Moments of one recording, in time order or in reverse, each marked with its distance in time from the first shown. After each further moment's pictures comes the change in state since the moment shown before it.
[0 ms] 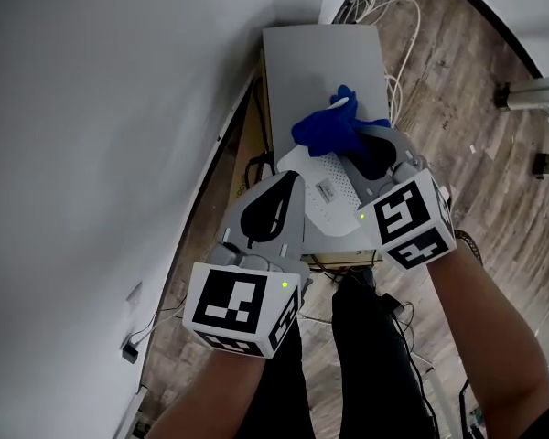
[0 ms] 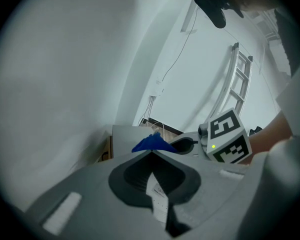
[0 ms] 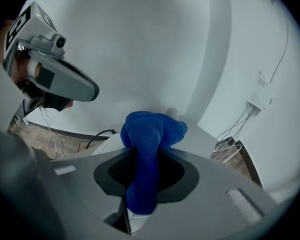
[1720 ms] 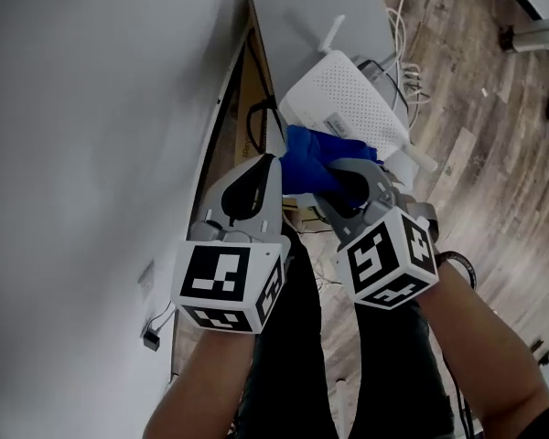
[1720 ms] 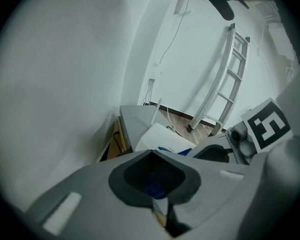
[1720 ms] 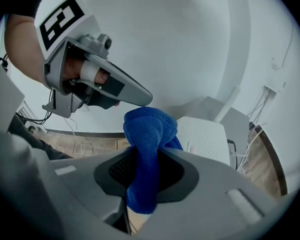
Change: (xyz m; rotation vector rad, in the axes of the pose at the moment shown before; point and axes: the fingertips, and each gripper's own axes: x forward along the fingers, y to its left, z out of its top) left arm -0.032 0.030 -0.076 0.110 0.177 0.019; right arm -0.016 0.153 -0.031 0.064 0.053 0.154
